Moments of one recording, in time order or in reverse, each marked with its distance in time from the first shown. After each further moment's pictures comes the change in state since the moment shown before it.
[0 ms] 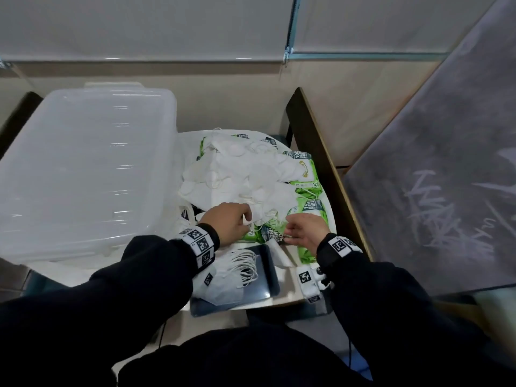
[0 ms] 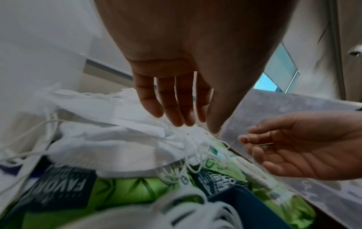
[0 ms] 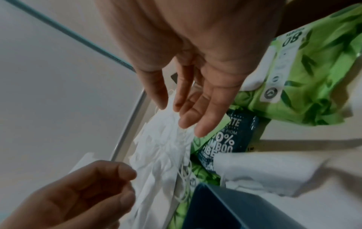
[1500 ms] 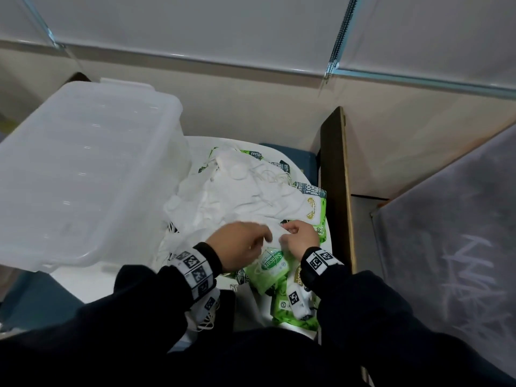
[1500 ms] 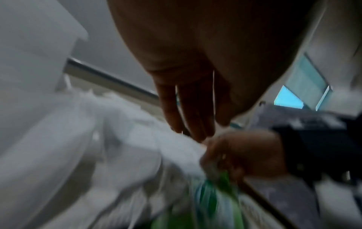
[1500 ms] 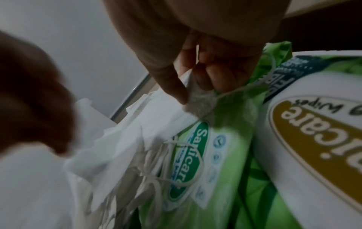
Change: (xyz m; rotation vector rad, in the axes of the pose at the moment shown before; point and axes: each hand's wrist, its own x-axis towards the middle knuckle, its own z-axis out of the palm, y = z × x) left_hand 0.082 0.068 0.000 -0.143 0.151 0.027; right_hand 0.143 -0.062 -0.019 -0.748 -0.025 -0.248
